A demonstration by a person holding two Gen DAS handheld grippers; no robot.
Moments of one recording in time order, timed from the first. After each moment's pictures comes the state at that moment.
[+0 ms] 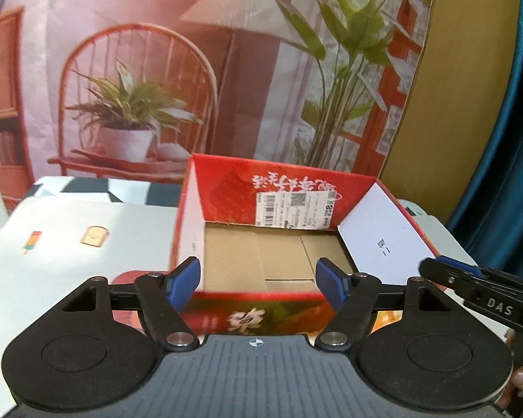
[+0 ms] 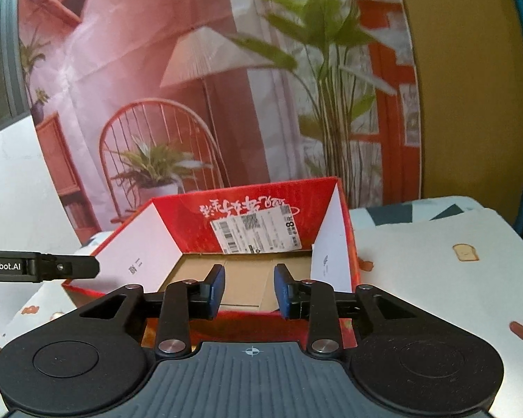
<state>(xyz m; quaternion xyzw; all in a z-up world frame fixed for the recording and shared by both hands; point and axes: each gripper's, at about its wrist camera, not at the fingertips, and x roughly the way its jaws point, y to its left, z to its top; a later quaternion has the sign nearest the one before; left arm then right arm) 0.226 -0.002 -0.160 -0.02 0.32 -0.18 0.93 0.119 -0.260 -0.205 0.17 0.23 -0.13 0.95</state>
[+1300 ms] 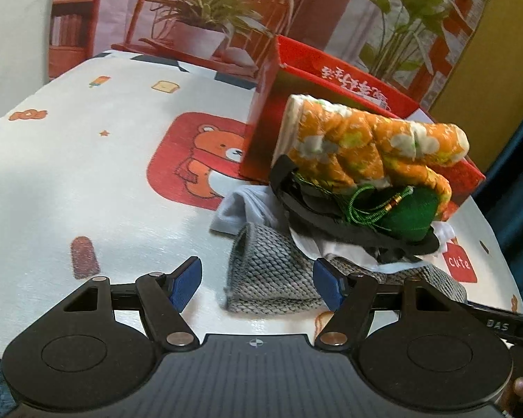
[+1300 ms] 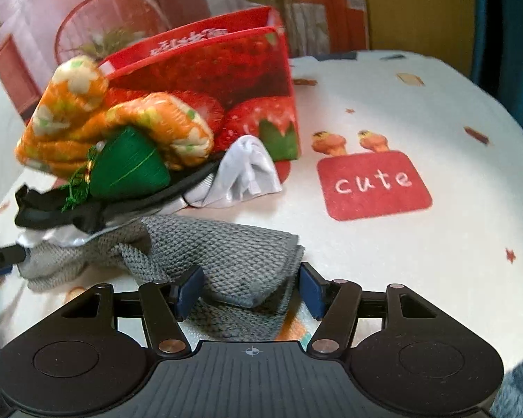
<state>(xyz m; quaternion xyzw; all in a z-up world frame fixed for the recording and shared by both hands) 0.132 0.065 -0.253 -0.10 0.42 -0.12 0.89 0.030 -0.219 -0.302 0.21 0.40 -0.17 0.87</state>
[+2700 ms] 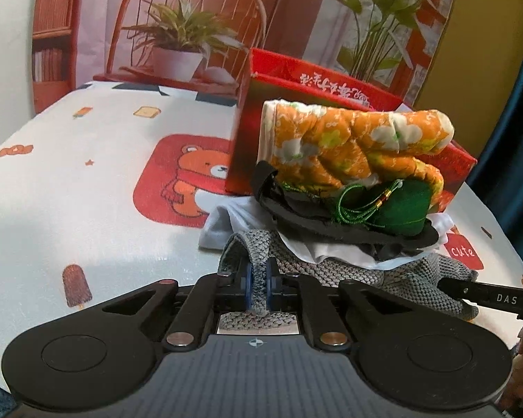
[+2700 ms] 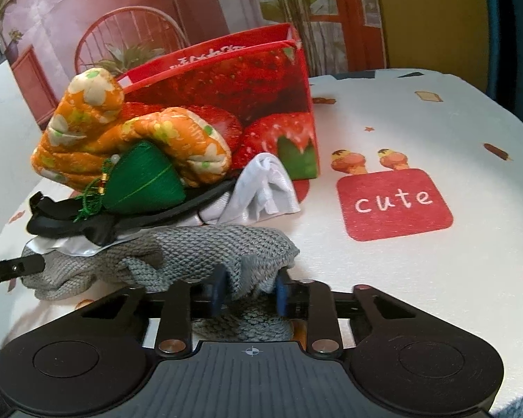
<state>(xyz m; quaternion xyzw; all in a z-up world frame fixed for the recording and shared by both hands) 0.129 0.052 -0.257 -0.05 0.38 -0.14 0.91 0.034 -0.220 -0.306 0.22 0.36 -0.14 0.89</state>
